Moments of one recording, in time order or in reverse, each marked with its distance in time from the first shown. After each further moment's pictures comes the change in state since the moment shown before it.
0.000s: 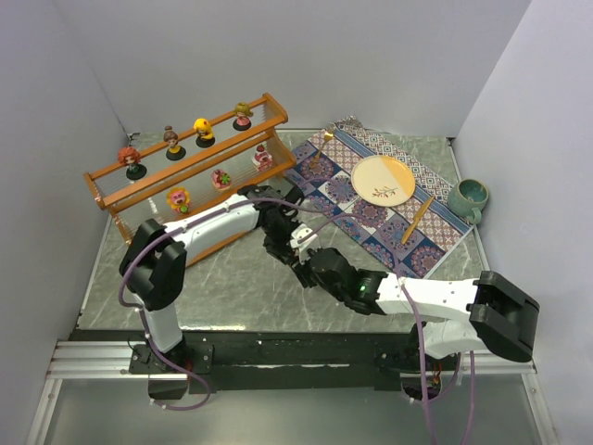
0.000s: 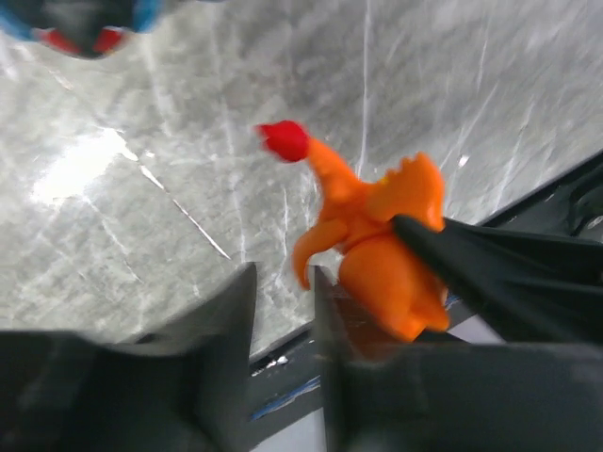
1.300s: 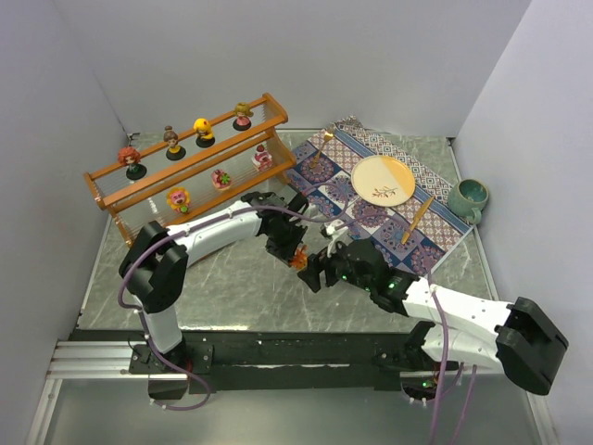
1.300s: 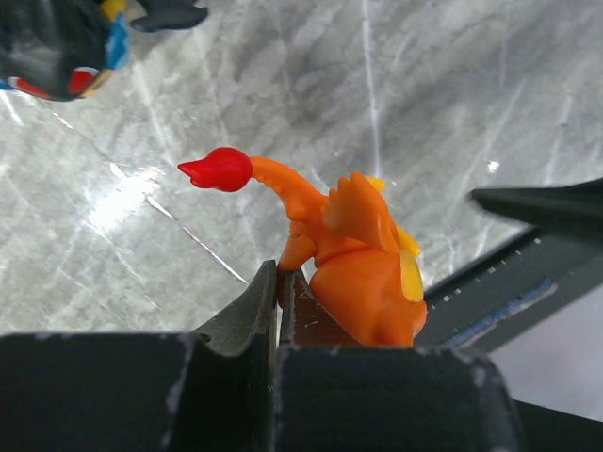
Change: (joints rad) left arm -0.046 -0.009 -0.053 0.090 -0.076 0.074; right arm -0.227 -0.225 -0.145 0.003 -0.418 0.203
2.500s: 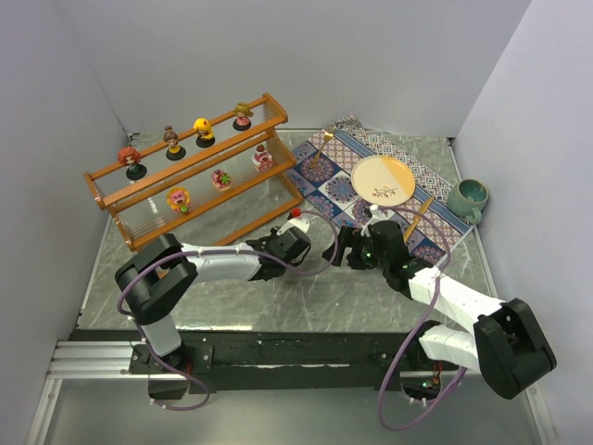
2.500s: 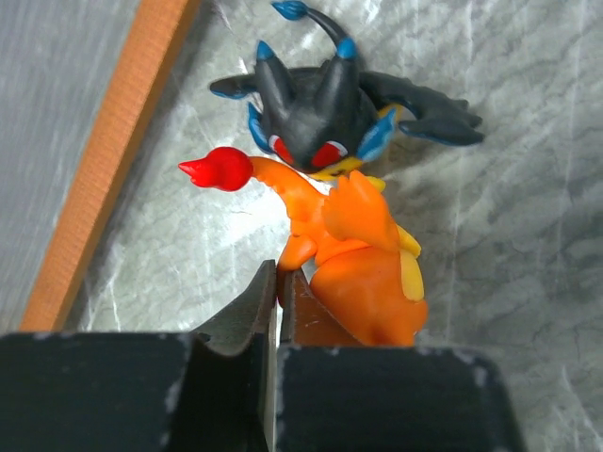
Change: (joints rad) left arm -0.159 -0.064 -0.433 0.628 -0.787 0.064; right arm -0.390 0.066 -0.011 -0.113 -0.154 0.356
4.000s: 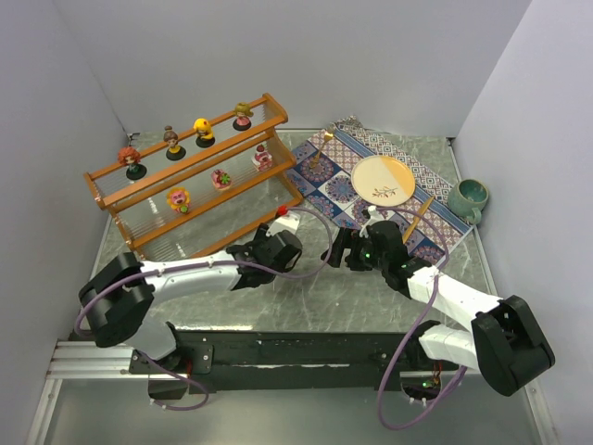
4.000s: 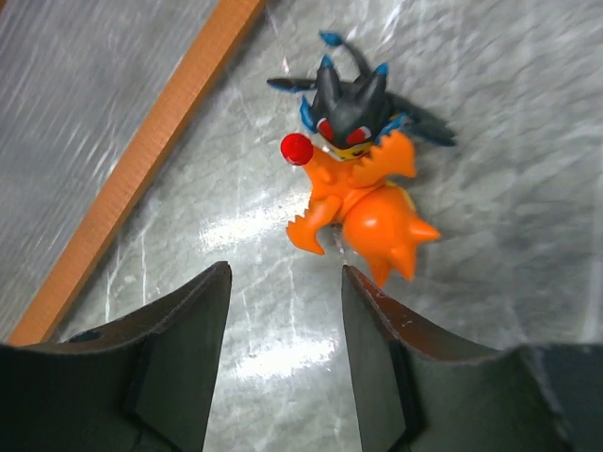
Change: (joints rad) left arm -0.050 -0.230 -0.058 -0.095 -0.046 -0.131; right arm 0.000 0.019 0.000 0.003 -0.032 0.005
